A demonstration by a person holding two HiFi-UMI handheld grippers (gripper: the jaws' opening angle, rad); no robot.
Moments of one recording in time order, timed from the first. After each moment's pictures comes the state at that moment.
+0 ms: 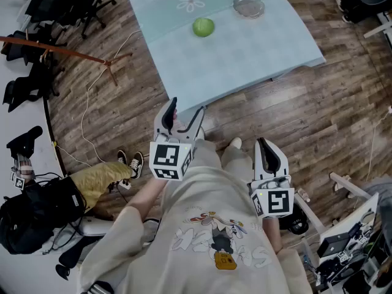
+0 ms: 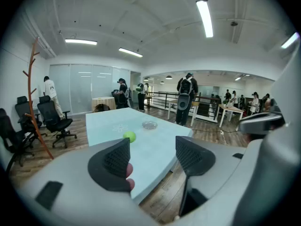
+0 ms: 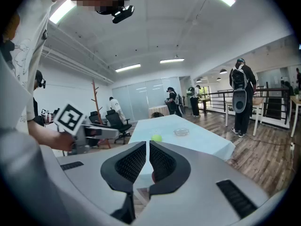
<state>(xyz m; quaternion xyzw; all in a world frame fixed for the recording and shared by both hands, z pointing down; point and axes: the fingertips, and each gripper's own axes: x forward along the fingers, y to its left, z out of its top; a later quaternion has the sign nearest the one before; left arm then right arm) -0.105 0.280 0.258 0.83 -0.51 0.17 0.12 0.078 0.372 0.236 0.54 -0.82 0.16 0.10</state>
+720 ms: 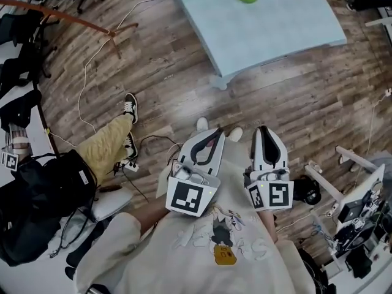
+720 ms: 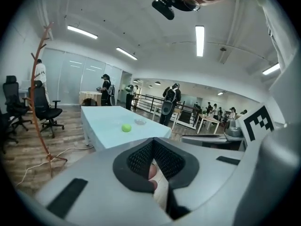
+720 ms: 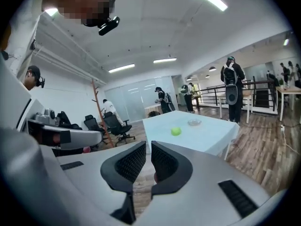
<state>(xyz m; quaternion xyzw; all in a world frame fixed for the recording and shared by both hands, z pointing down) -0.258 0.484 0.211 0.87 -0.43 0.13 0.20 -0.159 0.480 0.234 0.59 -0.78 0.20 0.07</state>
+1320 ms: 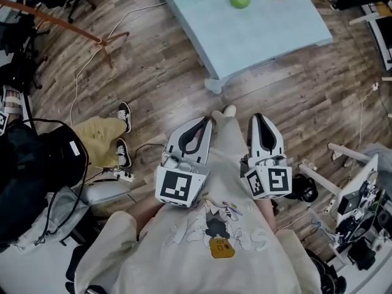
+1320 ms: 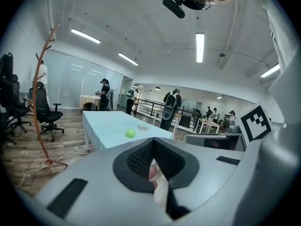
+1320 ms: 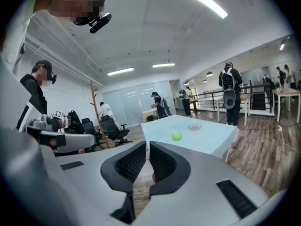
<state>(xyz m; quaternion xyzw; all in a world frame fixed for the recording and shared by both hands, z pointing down) -0.323 0.446 0.203 0.88 -0.43 0.10 0.18 -0.200 0.445 0.223 0.61 -0.76 0.19 0.06</state>
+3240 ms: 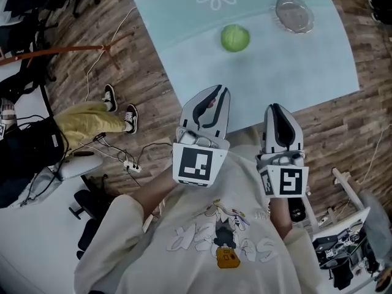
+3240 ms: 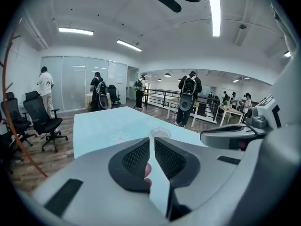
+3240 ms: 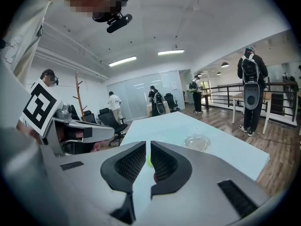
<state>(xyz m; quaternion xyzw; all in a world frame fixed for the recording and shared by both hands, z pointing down) -0.117 0.048 0.274 0.85 -0.47 0.18 0.14 -0.013 0.078 0.285 0.55 -0.81 0.19 0.11</state>
